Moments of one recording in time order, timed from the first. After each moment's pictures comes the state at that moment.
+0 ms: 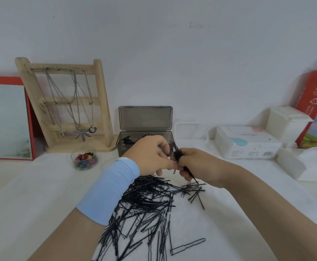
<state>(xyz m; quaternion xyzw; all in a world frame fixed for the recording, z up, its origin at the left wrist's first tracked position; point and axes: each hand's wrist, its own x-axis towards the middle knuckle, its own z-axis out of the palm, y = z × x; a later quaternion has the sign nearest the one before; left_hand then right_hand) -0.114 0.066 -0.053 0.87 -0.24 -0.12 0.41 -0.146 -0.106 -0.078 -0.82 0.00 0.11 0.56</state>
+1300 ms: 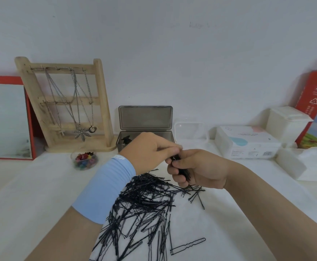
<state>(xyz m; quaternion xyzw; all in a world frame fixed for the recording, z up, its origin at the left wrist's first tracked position) -0.108 0.075 -0.051 0.86 -0.35 -0.01 0.38 -0.151 -0.111 -0.076 -0.67 -0.10 0.26 0.69</state>
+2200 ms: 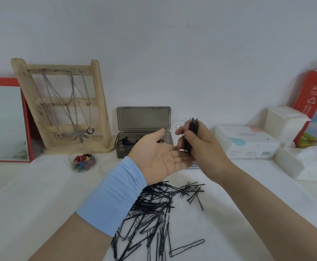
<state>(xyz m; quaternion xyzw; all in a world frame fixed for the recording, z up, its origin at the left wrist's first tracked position) -0.118 0.044 -0.050 0.36 -0.01 -0.43 0.83 -0.140 -0.107 -0.071 -0.68 -0.10 -0.16 0.71</state>
